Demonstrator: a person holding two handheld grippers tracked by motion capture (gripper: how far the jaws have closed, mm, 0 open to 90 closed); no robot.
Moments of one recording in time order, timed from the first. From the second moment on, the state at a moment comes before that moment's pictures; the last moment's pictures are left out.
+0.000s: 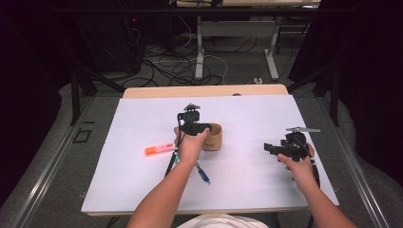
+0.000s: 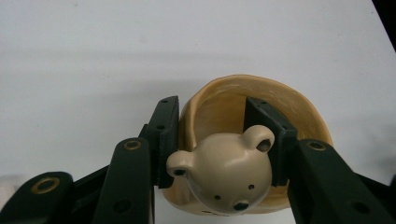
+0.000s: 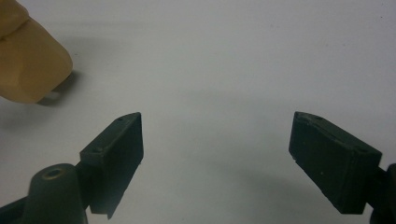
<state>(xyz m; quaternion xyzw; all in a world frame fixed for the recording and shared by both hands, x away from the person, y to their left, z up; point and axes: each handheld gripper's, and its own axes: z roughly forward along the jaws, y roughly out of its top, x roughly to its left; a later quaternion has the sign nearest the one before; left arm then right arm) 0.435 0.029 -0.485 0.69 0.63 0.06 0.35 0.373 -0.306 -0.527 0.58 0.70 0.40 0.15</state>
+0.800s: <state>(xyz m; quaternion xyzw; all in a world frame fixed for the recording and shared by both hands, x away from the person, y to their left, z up) 0.406 0.037 -0.497 0.71 0.59 0.07 0.37 0.373 -0.306 -0.528 0.58 0.70 0.40 0.15</state>
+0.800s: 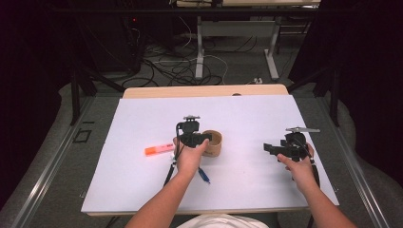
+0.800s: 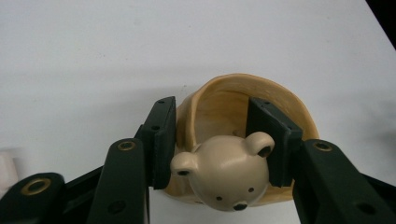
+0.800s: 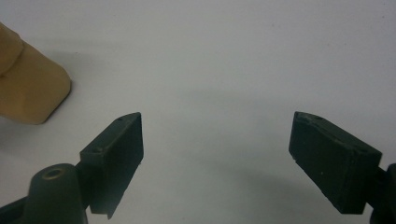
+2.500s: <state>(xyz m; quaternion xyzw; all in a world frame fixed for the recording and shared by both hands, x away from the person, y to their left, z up) 0.382 0.097 -0.474 0.75 0.51 0.07 0.42 0.374 -0.302 -0.531 0.57 0.70 0.39 0.14</state>
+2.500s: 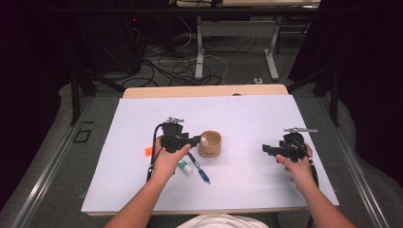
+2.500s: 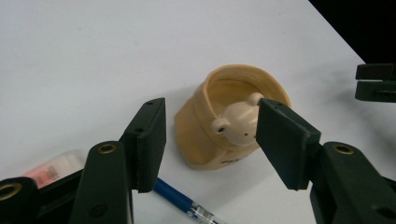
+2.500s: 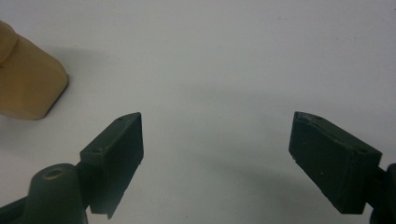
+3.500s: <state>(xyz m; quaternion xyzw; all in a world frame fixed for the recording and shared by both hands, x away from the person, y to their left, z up) 0.403 0.193 -0.489 0.76 0.50 0.11 0.40 0.373 -0.300 -0.528 0.56 0.72 0.39 0.16</state>
